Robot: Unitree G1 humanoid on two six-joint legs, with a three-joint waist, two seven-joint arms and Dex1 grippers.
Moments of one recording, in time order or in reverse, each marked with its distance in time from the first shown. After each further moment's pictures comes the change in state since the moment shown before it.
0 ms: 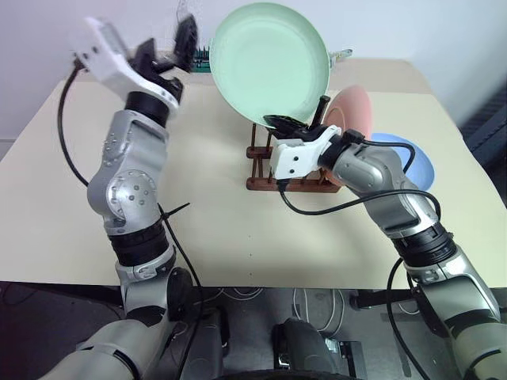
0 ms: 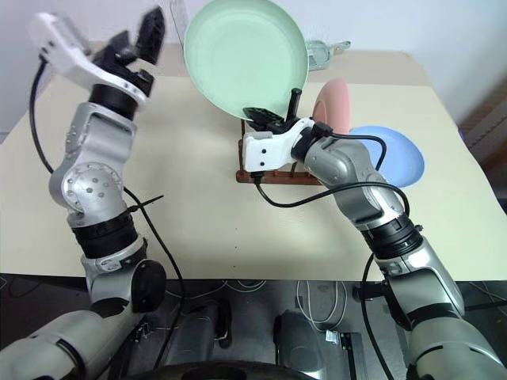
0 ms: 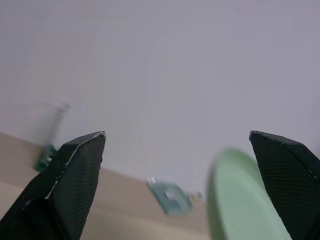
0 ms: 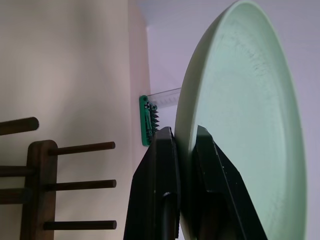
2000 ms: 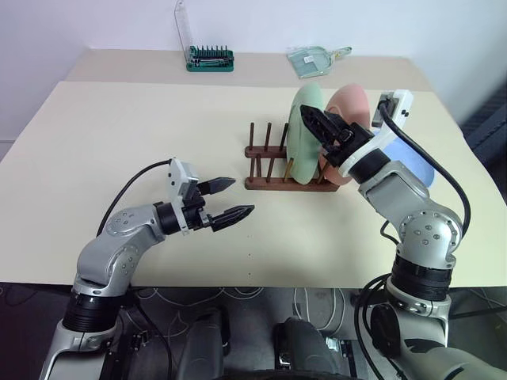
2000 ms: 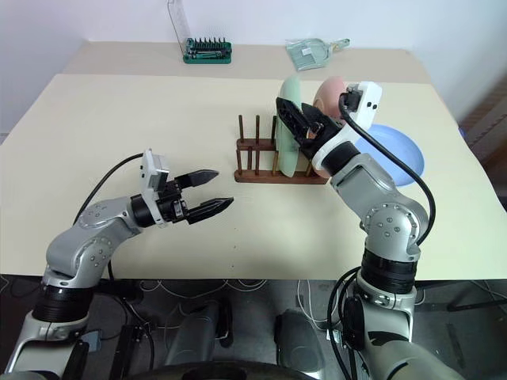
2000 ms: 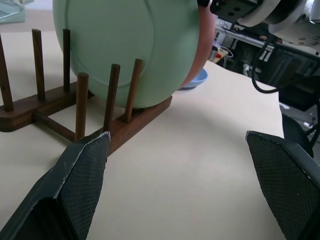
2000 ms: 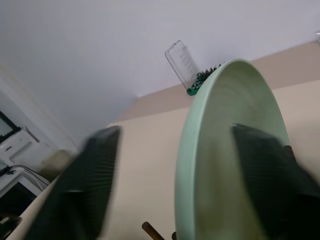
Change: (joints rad) left arm 0.562 0.405 -0.450 -0.032 -0.019 0.006 -0.906; right arm 0.194 0.321 -0.588 -0.294 1.444 0.953 -0.451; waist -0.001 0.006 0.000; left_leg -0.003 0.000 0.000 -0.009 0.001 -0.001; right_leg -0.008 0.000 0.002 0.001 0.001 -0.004
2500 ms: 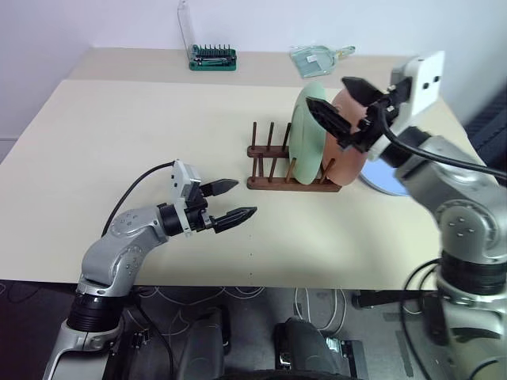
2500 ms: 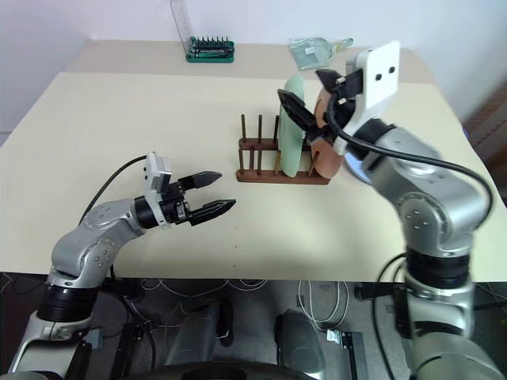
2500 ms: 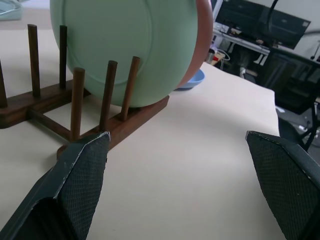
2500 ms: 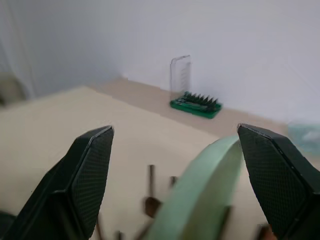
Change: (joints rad) left arm -0.003 -0.018 -0.018 0.015 0.003 -0.007 -0.010; right arm -0.054 -0.466 0.088 -0.129 -0.249 -0.082 0.291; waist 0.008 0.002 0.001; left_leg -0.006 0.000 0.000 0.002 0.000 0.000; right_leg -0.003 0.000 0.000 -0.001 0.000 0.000
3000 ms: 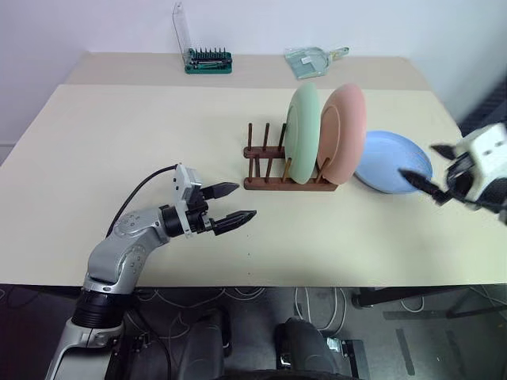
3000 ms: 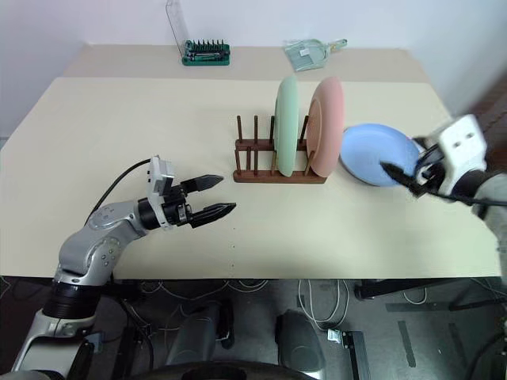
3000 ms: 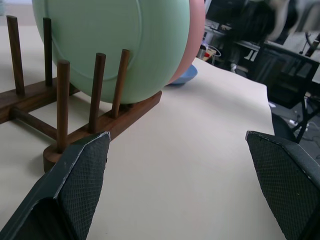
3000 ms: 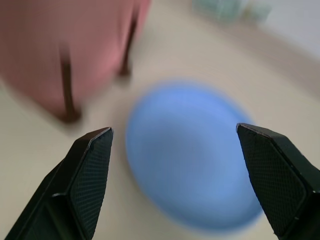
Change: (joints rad) left arm -0.016 -0.009 -0.012 0.089 0.032 -0.064 -0.069; right arm 0.439 -0.287 -0.053 0.423 -0.398 -0.323 0.389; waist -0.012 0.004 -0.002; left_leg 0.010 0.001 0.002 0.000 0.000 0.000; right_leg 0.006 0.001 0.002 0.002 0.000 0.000
